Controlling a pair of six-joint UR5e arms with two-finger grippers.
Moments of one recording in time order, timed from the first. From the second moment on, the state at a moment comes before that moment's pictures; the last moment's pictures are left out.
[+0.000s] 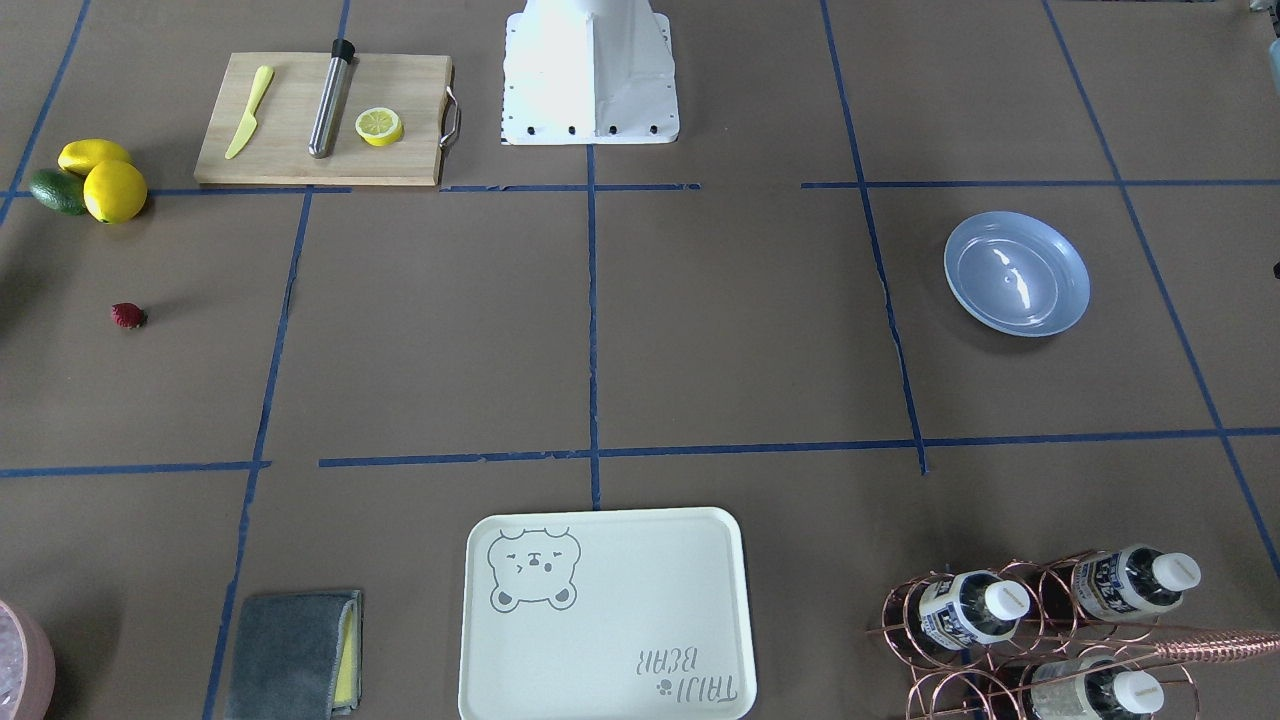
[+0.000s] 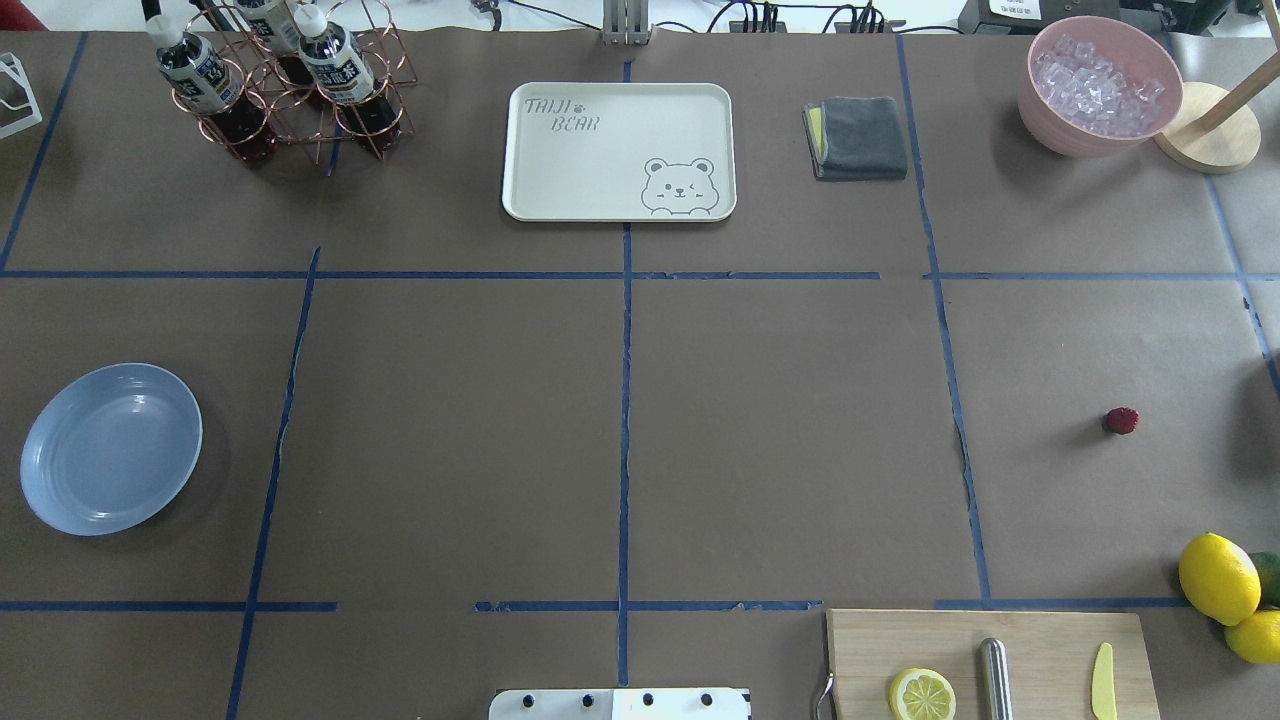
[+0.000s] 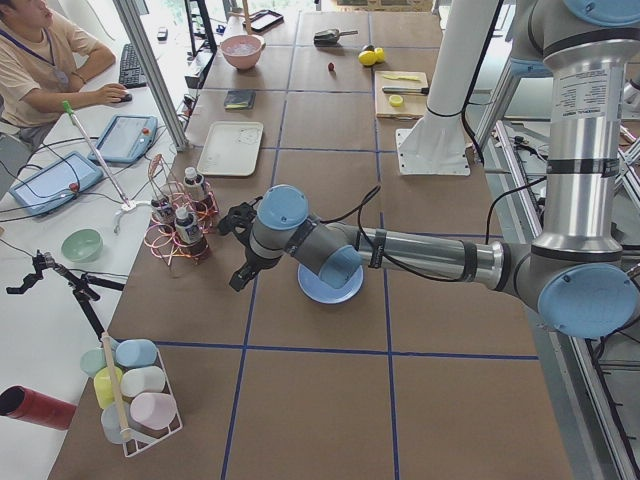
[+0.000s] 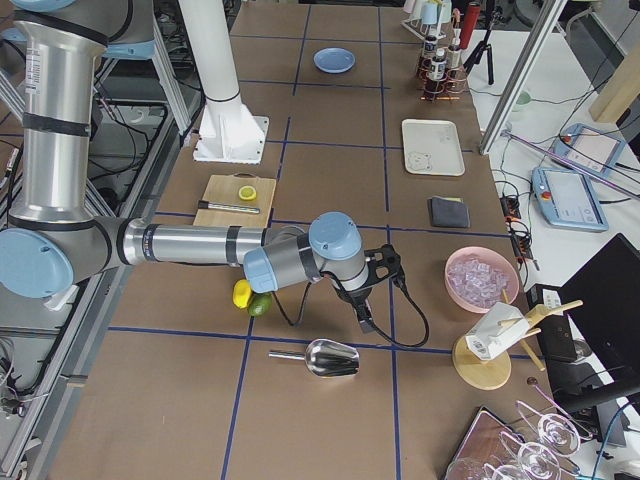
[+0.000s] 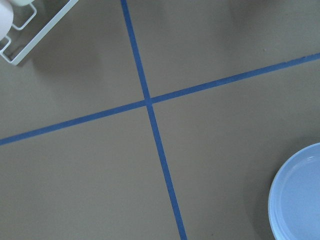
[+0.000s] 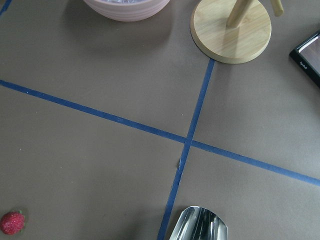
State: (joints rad) left arm -1.46 -1.53 -1.70 -2.17 -2.40 0.06; right arm 1.58 -1.71 1.73 -1.23 2.34 -0.06
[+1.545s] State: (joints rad) left arm -0.93 -1.36 -1.45 -2.89 -2.06 -0.82; right arm 1.58 -1.73 1.72 -1.23 2.36 -0.05
